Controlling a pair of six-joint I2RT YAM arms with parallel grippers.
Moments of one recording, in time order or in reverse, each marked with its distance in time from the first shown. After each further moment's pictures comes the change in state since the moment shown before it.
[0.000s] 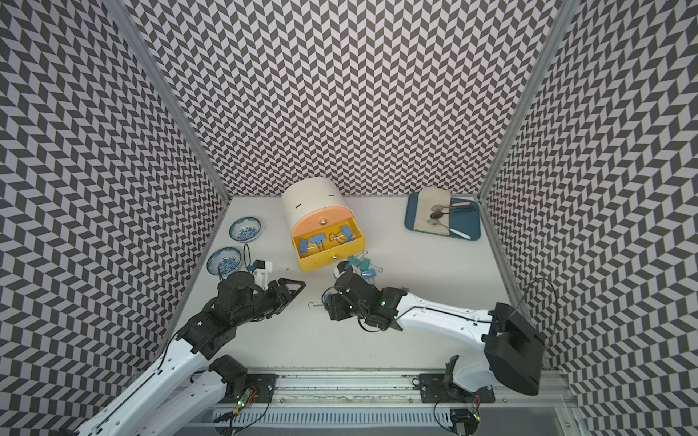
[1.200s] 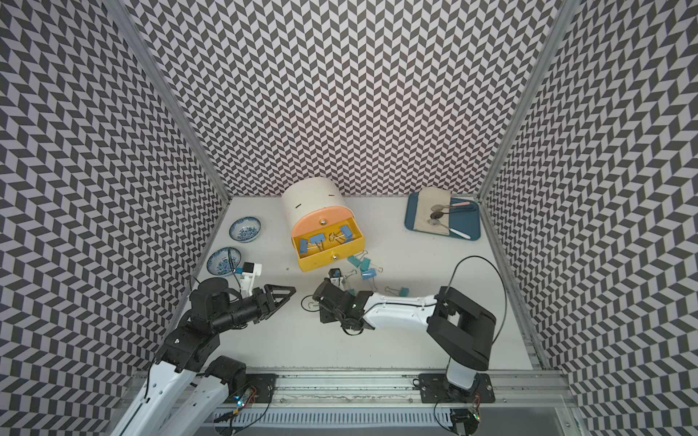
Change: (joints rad) left arm 0.203 -0.164 0.007 -0.104 0.313 0.124; right arm 0.060 0.295 0.114 0.027 0.158 0.112
